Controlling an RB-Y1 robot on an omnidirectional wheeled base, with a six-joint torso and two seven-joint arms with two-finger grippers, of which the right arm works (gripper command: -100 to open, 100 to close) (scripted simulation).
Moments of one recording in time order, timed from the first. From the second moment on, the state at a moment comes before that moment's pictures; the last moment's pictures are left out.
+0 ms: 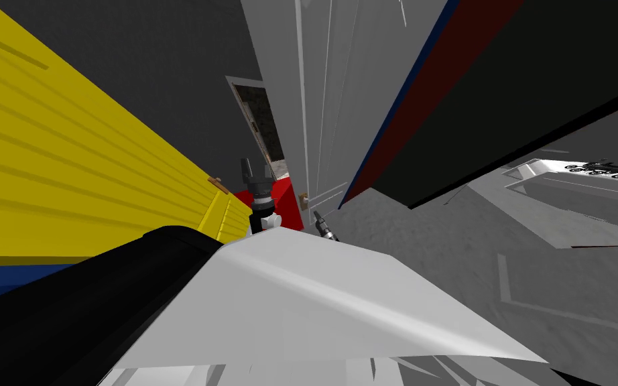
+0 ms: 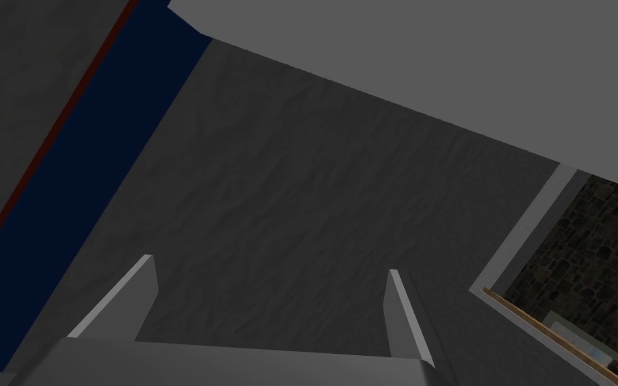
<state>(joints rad) 0.42 -0.22 0.66 -1.72 0.48 -0.37 -0.38</state>
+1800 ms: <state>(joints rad) 0.38 -0.18 0.65 -1.64 0.46 -0.37 -0.38</state>
